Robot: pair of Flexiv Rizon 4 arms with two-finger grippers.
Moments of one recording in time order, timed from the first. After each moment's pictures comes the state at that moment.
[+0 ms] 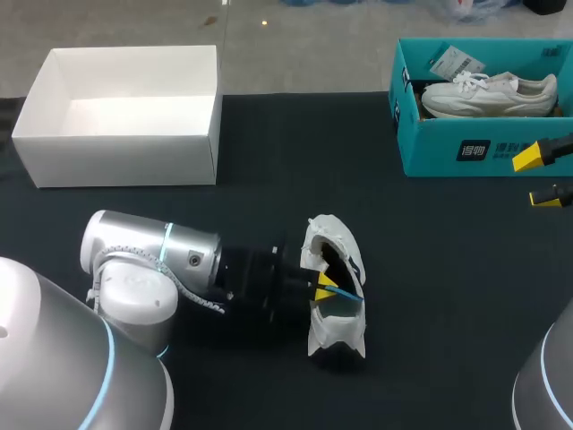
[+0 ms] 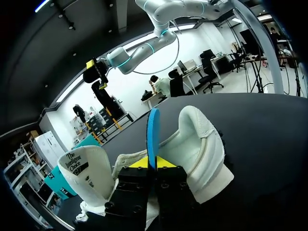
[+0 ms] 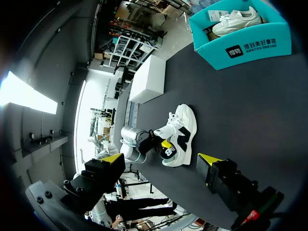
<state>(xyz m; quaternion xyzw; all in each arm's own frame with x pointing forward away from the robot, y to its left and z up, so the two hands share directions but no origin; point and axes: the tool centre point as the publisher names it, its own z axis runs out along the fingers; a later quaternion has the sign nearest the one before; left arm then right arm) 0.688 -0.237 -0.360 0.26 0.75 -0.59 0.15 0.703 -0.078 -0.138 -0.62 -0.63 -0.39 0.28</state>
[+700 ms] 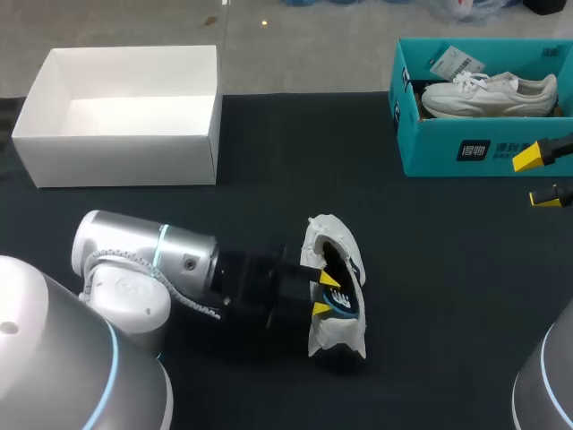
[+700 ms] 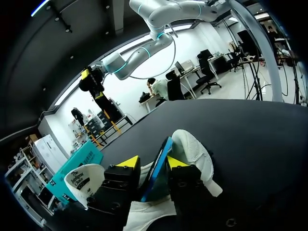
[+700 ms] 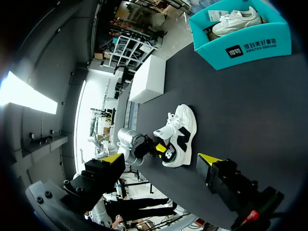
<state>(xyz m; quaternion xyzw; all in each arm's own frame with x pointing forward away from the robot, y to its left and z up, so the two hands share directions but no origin) 0.661 -0.234 -0.338 0.27 0.74 -0.60 0.15 0.703 -0.078 -0.138 -0.62 -0.63 -0.39 0.28</state>
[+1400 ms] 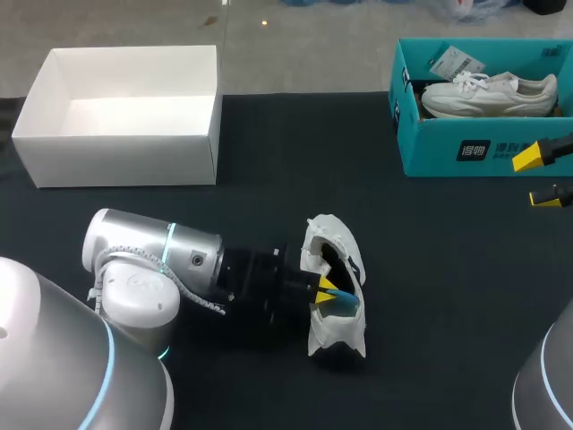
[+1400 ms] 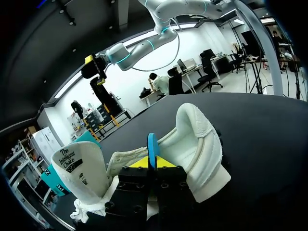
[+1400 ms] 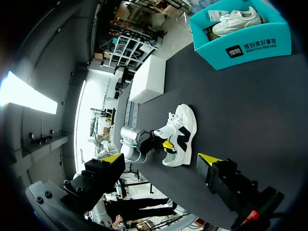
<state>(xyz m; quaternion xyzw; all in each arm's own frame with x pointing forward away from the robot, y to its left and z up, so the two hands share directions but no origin) 0.685 -0.237 -0.365 0.25 0.76 -0.59 0.14 0.703 -0.078 -0.138 -0.62 -0.63 -0.39 0.28</state>
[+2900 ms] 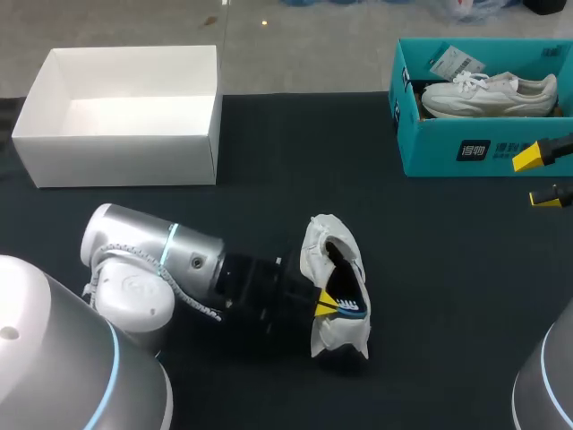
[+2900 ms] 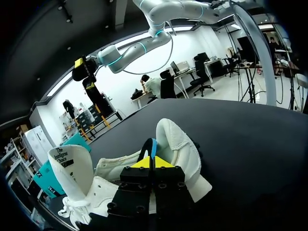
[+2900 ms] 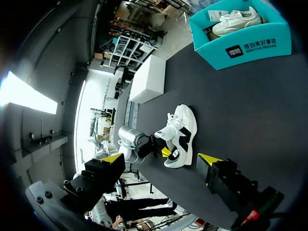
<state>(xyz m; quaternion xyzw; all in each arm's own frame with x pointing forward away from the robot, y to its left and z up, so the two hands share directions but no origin) 0.654 -0.236 -0.361 0.27 0.76 -0.58 0.10 0.703 -0.078 -0.138 -0.62 -0.63 -0.39 0.28</state>
